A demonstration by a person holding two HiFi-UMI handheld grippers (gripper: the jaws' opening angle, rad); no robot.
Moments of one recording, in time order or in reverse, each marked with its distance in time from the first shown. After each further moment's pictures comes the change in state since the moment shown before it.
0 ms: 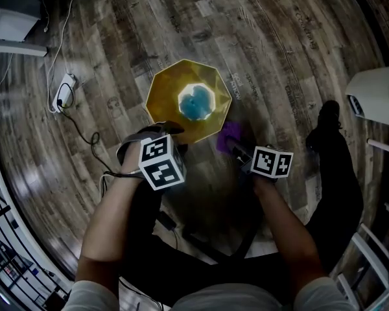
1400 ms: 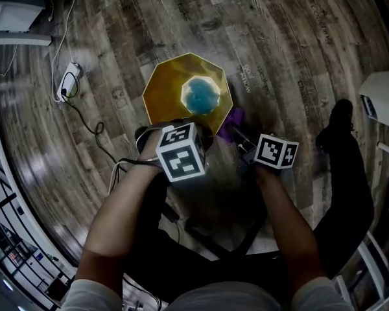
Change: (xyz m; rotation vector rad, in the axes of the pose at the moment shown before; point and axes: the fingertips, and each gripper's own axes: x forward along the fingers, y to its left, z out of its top) left arm 0.021 -0.014 0.051 -0.047 -0.087 -0.172; right arm 0.029 0.018 0.024 0.043 -0.027 0.124
